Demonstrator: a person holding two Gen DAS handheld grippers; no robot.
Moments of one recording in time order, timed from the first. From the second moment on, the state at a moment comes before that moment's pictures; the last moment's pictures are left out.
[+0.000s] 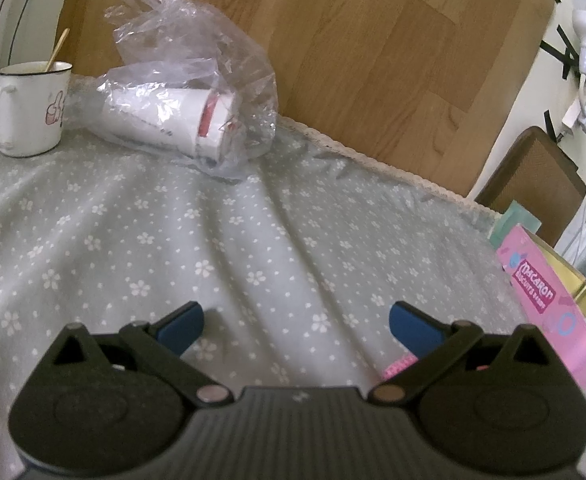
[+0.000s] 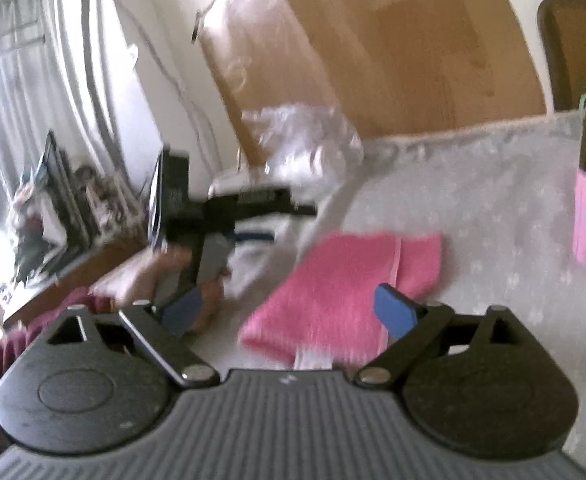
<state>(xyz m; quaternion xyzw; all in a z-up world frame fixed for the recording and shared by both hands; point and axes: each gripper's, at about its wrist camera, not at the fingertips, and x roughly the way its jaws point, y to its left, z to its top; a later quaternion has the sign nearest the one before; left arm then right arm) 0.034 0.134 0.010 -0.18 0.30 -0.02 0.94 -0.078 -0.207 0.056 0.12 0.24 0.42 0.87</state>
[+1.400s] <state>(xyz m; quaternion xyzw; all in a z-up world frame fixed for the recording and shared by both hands) 0.047 -0.168 0.118 -0.04 0.30 -0.36 0.88 -0.075 -0.277 0.072 -0.03 0.07 0.17 0.98</state>
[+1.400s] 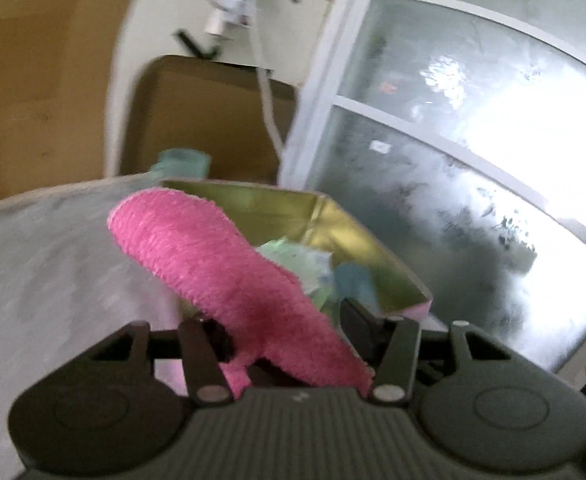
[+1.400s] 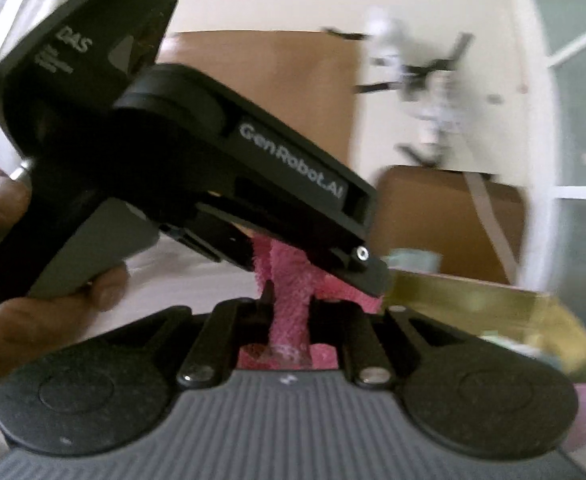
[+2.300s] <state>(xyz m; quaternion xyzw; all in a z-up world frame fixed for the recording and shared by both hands) -0.016 -0.124 0.078 0.00 0.30 -0.16 0.94 -0.103 -0.348 0.058 0.14 0.07 0.00 0.99</state>
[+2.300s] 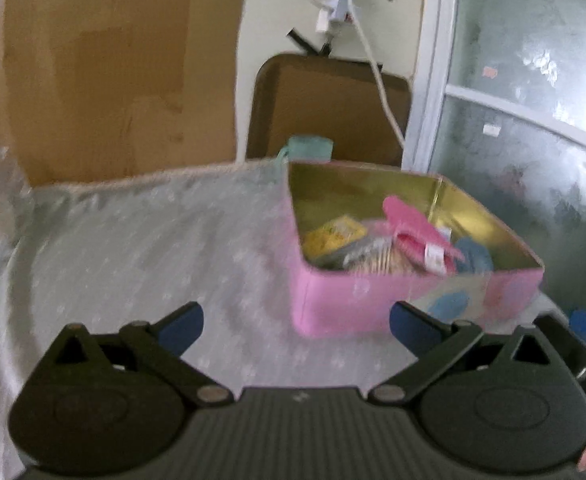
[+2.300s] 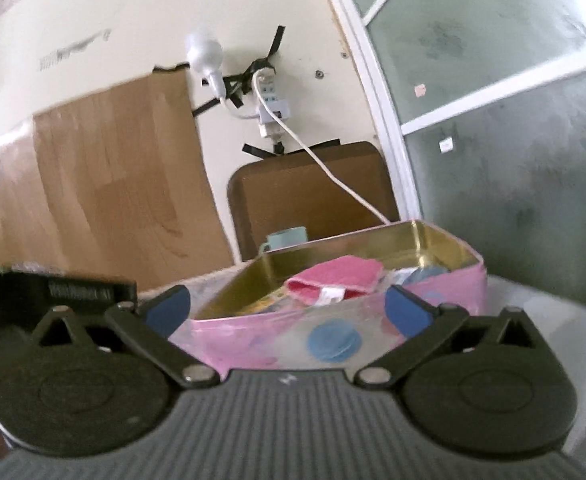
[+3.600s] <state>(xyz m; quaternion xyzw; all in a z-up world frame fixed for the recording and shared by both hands) -0.099 -0.078 0.056 0.11 0.30 -0.08 0.95 -0.134 -0.281 0.045 0.20 0.19 0.00 0.96</state>
